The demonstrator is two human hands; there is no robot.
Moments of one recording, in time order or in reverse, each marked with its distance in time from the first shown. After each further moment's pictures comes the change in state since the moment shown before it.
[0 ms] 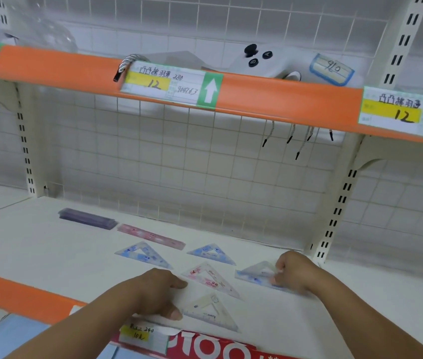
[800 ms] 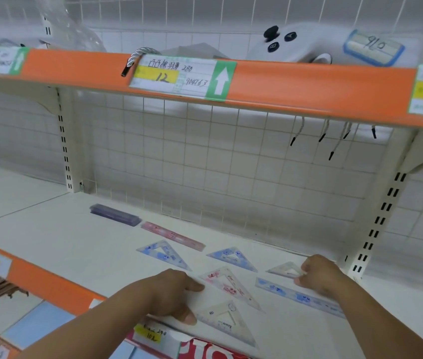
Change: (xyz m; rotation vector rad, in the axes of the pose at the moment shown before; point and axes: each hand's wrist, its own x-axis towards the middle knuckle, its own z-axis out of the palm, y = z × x) left_hand 0.008 -0.006 0.002 -0.042 -0.006 -0.048; right_hand 0.056 0.013 0.007 -0.084 -0.016 0.040
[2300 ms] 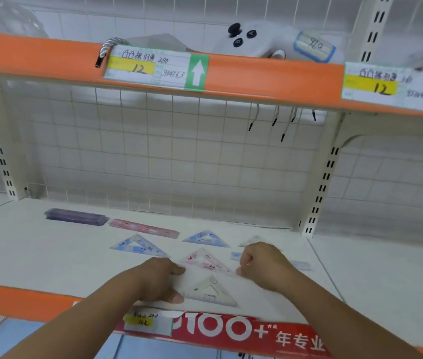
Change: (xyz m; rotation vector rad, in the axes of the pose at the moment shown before) left_hand -0.012 0.012 -0.004 0.122 0.005 0.103; right_hand -0.115 -0.071 0.011 0.175 0.083 -0.109
